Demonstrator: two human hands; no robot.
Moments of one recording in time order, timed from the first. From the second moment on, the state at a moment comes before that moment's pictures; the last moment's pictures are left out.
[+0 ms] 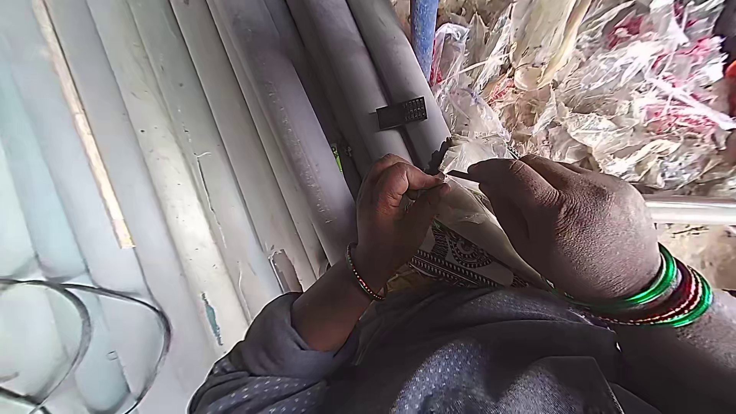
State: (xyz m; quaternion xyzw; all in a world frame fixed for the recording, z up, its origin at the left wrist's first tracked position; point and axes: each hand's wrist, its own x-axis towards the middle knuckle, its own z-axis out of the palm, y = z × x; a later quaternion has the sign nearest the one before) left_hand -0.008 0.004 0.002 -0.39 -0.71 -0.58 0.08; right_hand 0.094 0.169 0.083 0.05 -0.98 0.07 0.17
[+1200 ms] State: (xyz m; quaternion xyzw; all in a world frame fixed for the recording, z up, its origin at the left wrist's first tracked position) left_hand -0.014 -0.007 -0.020 -0.47 -0.66 -0.57 0.13; right_hand 0.121 0.175 0.085 0.06 -0.99 0.01 0.14
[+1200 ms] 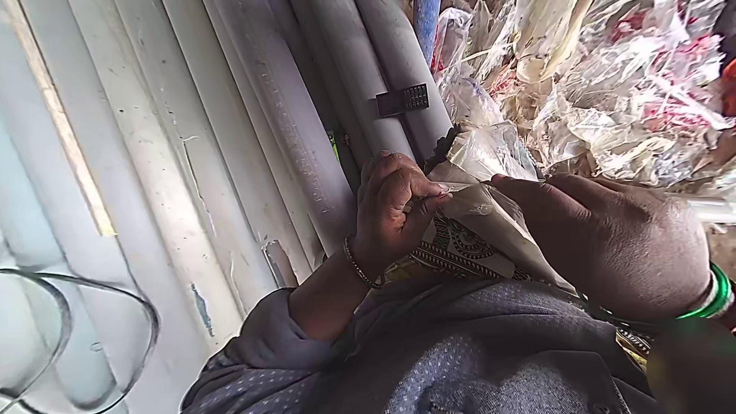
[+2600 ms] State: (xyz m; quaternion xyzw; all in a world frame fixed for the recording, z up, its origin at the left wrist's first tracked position) left_hand 0.009 -0.029 0.009 -0.55 -0.73 -0.34 0.23; right_hand 0.255 0.219 0.010 -0.23 -0.88 0.36 0.21
